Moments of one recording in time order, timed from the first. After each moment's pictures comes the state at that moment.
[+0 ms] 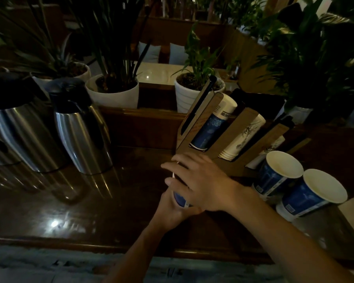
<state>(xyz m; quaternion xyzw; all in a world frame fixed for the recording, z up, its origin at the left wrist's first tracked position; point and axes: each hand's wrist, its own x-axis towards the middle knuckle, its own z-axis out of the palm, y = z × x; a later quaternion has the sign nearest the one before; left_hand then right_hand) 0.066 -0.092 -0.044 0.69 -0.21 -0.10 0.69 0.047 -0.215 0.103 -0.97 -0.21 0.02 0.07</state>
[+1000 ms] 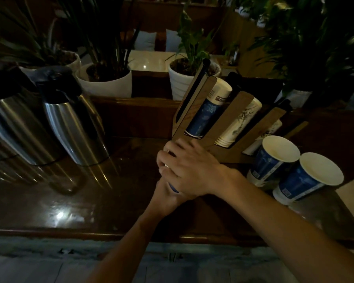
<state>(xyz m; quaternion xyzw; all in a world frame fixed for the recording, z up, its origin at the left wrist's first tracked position) 0.070 -0.091 -0.037 0.72 -0.25 -0.04 0.65 0.050 -0.208 0.102 -0.97 -0.25 -0.02 0.02</state>
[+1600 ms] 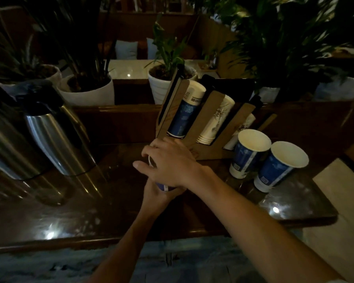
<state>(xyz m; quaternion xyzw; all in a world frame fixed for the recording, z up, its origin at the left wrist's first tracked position) 0.059 -0.097 -0.049 0.70 -0.16 -0.09 0.69 0.051 -0.197 0.102 -0.98 -0.15 -0.04 0.10</state>
